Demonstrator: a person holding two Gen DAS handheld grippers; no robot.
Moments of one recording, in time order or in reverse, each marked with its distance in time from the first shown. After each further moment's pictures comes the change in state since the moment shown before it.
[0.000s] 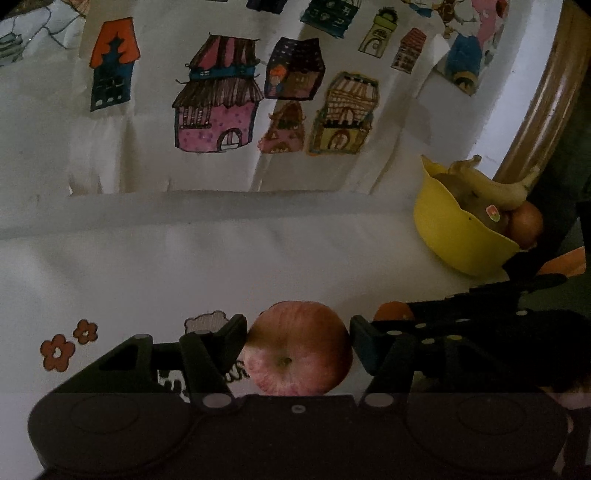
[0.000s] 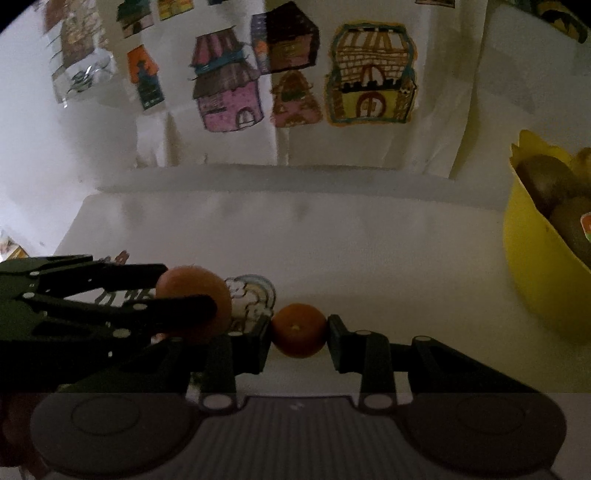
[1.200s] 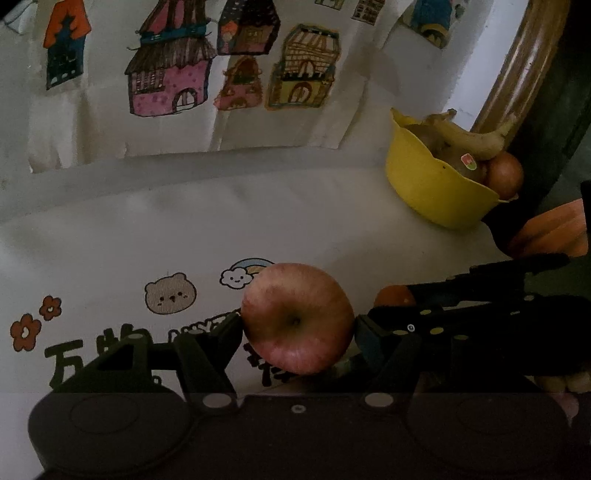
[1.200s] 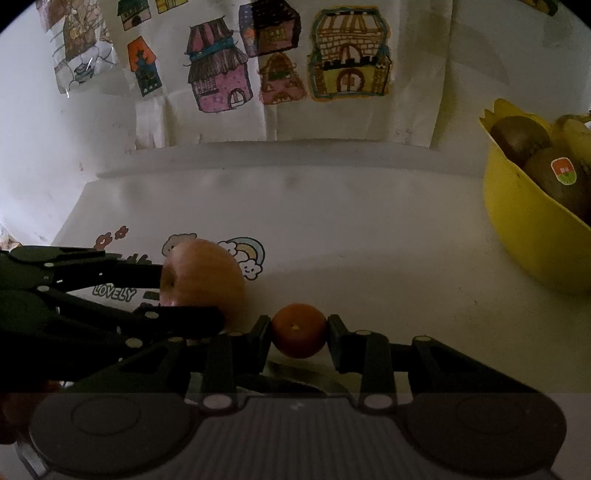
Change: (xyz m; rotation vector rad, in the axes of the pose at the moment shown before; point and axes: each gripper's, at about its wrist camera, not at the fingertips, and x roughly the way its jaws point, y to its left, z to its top) left arm 0.015 -0.017 -0.016 0.062 0.108 -0.059; right arm -0.008 -0.017 -0.034 0.030 0.019 -0.006
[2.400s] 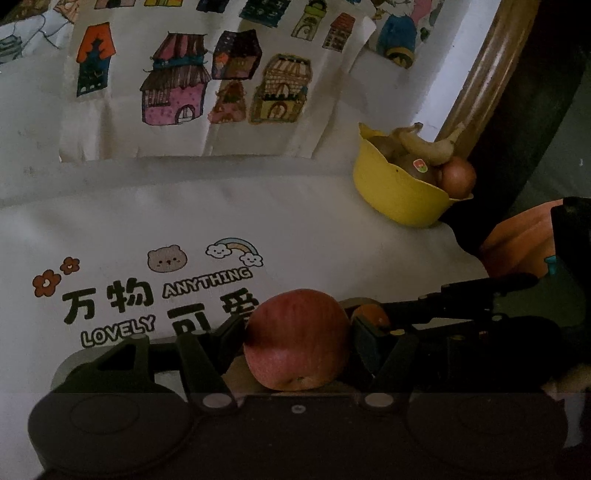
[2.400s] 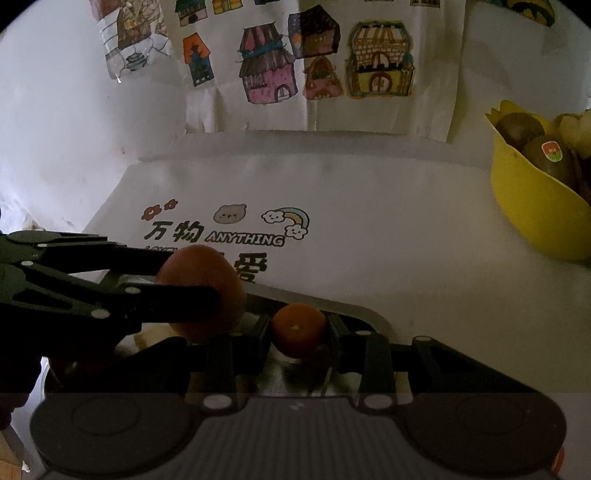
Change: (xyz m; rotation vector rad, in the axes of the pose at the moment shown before) left arm -0.064 -0.022 -0.039 -0.007 -0.058 -0.041; right arm -0.039 0.030 -0.038 -0.035 -0.019 0.056
